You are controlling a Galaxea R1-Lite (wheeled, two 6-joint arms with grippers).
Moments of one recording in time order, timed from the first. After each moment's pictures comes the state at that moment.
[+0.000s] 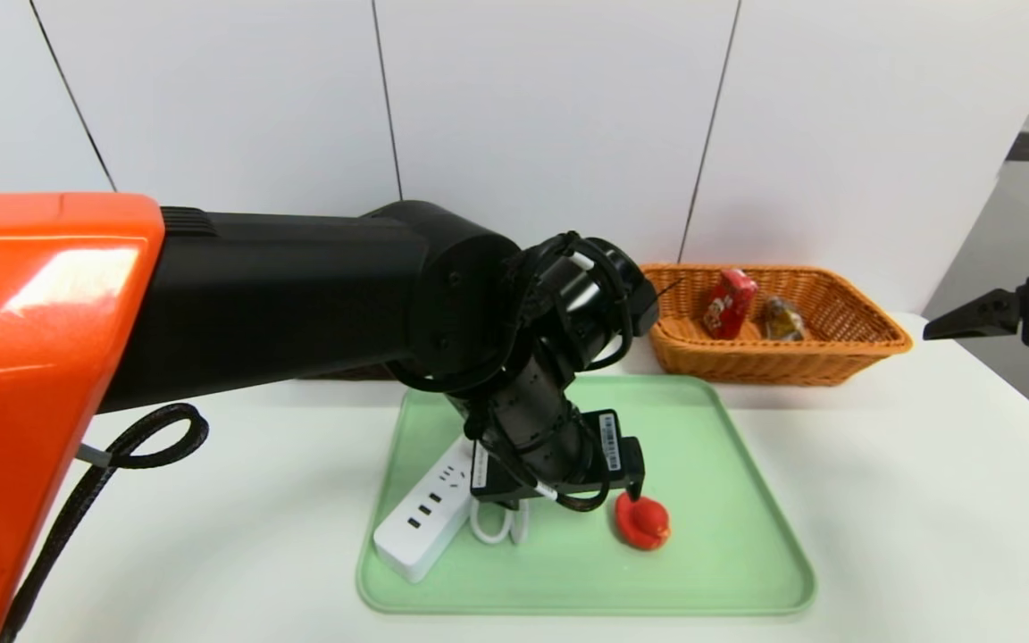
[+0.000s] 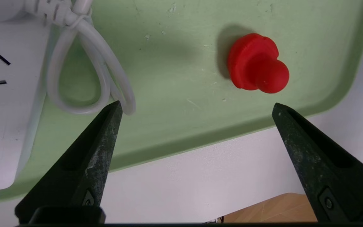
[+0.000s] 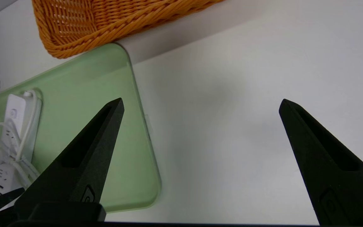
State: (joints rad) left arm -0.90 2.11 -1.88 0.86 -0.01 -0.83; right arm -0.11 1.44 -1.26 0.60 0.14 0.31
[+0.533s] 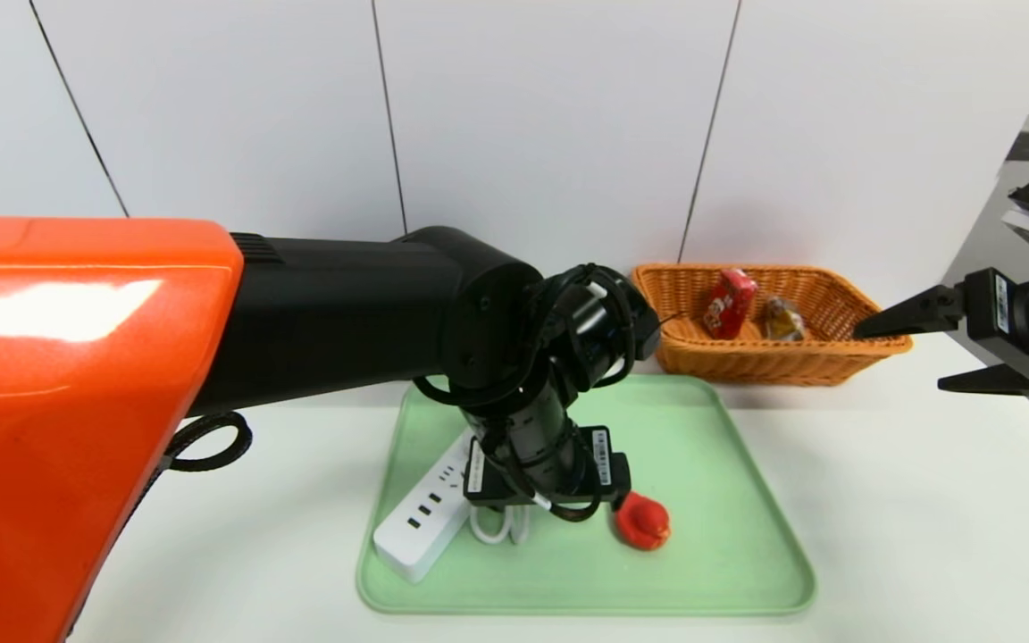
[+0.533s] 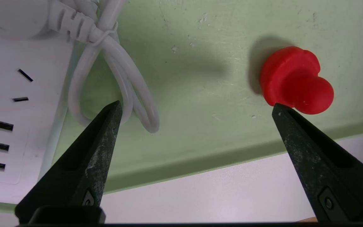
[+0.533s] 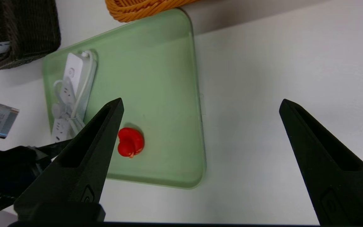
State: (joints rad) left arm -0.90 2.15 -1.89 0.88 0.06 -0.80; right arm -0.06 1.50 -1.28 0.60 0.37 0.32
